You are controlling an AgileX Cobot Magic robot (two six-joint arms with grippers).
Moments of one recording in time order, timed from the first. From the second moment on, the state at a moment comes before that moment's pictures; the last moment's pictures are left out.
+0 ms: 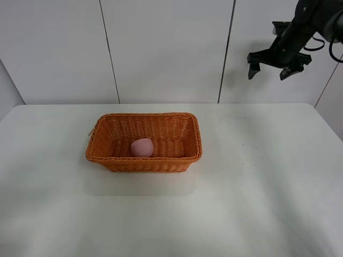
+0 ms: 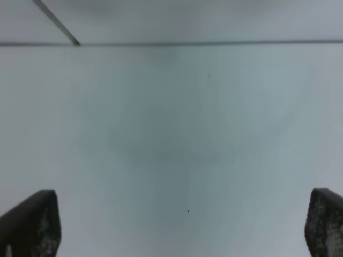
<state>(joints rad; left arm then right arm) -0.02 -0.01 -0.49 0.00 1.06 0.02 0.01 2.34 -2.40 0.04 1.22 0.05</state>
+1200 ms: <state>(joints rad) -0.02 -0.01 -0.49 0.00 1.06 0.02 0.01 0.77 -0.60 0.01 1.06 -0.01</state>
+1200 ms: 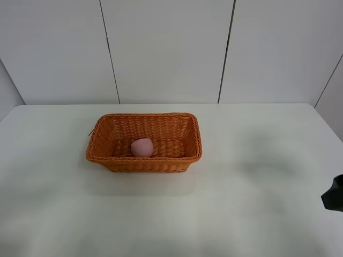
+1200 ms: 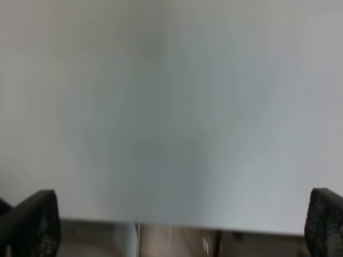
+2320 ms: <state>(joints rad) -0.02 -0.01 -0.49 0.00 1.06 0.02 0.01 0.00 -0.49 0.01 1.03 -0.01</state>
